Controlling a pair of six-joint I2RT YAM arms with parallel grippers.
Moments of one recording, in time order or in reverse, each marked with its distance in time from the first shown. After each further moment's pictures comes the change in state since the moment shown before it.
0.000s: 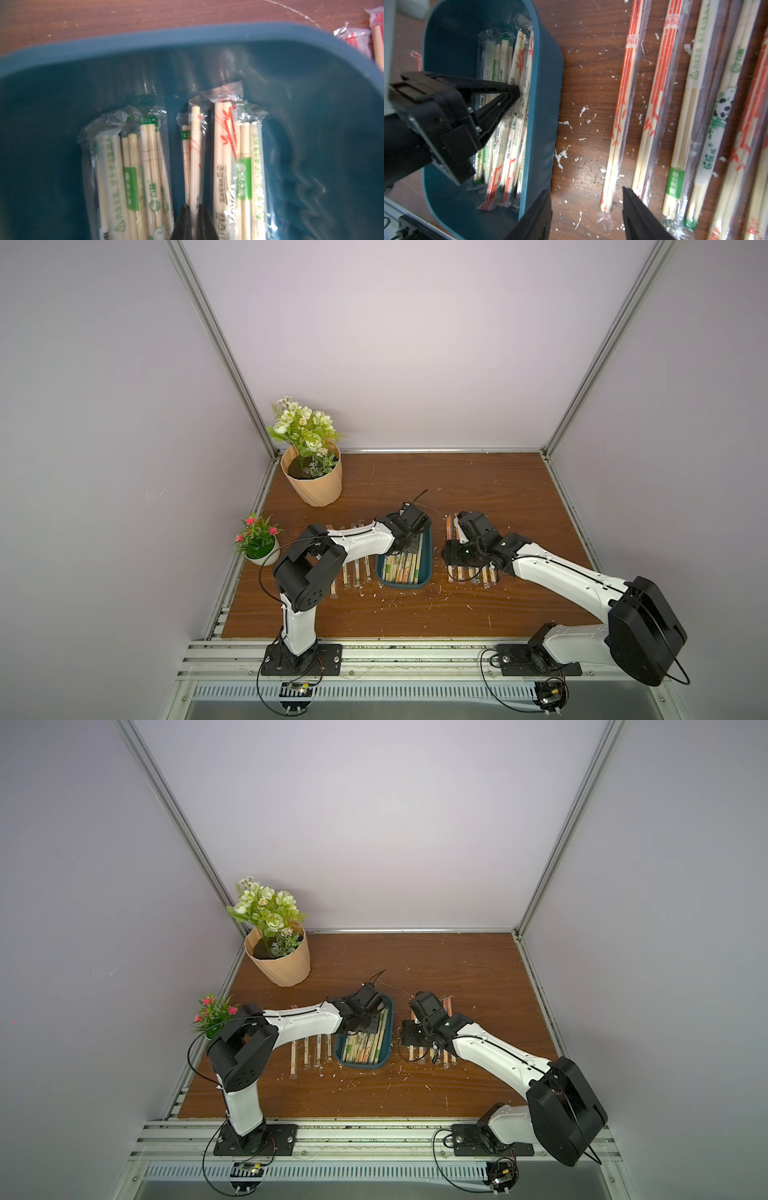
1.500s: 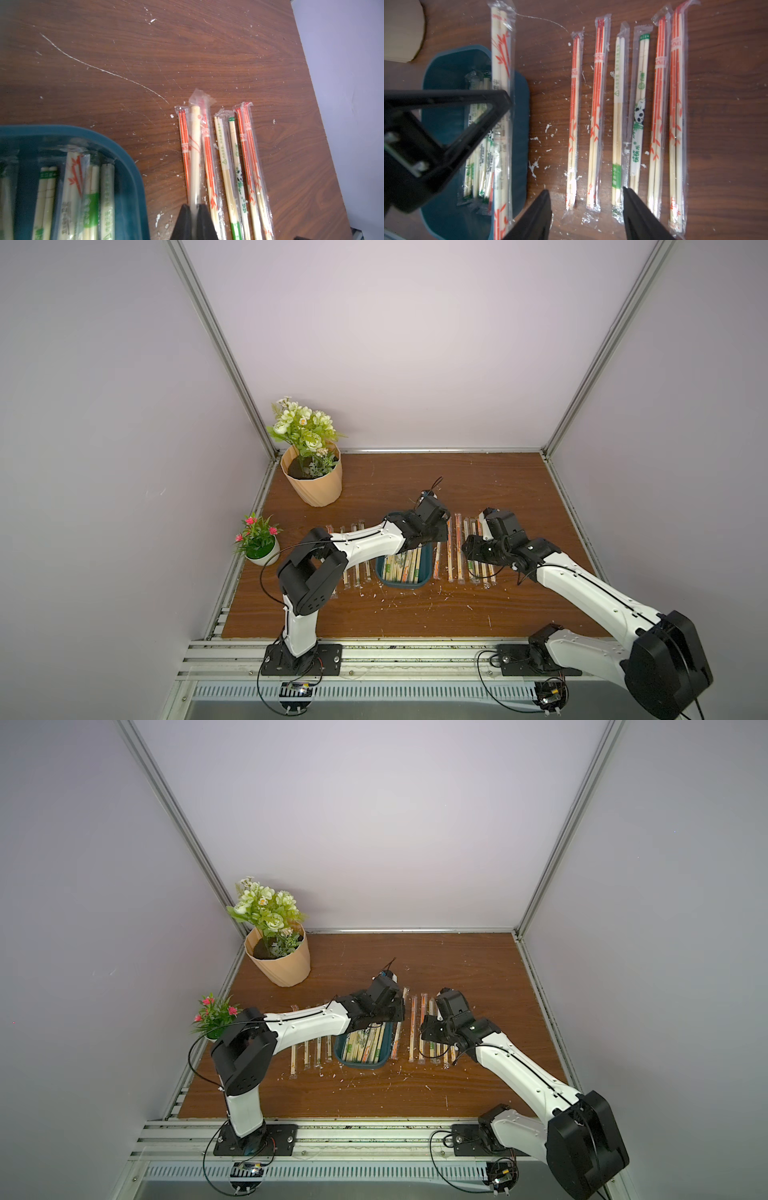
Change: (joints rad) left arm -0.089 0.021 0.128 0.219 0.136 -0.234; right arm -0.175 -0.180 -0.085 -0.050 0.006 -0.056
